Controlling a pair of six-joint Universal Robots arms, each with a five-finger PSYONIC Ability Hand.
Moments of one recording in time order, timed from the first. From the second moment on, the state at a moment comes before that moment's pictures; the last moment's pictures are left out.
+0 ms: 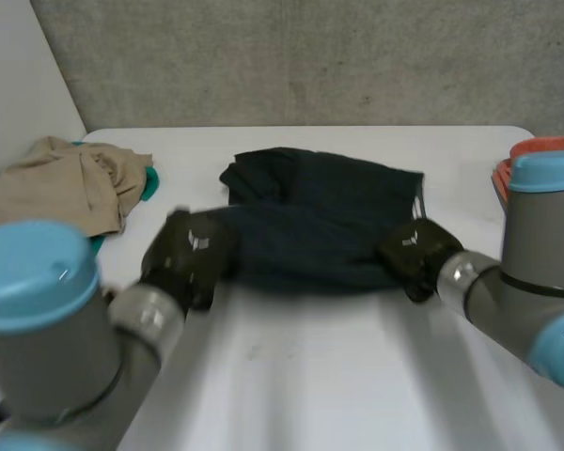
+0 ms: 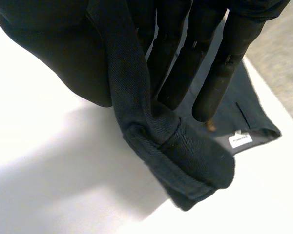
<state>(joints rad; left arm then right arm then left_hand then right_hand) 4.05 -1.77 -1.75 3.26 -1.70 3.65 1.97 -1.14 1.49 0.19 1.40 2.46 1.16 1.20 1.19 1.20 0.97 1.13 1.19 1.20 1.20 0.97</state>
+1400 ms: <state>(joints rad) 4.02 -2.56 -0.88 3.71 -1.74 4.04 1.85 -0.95 1.34 -0.23 1.45 2.61 0.19 0.20 0.21 0.20 0.05 0.23 0.22 0.22 0.21 0.05</state>
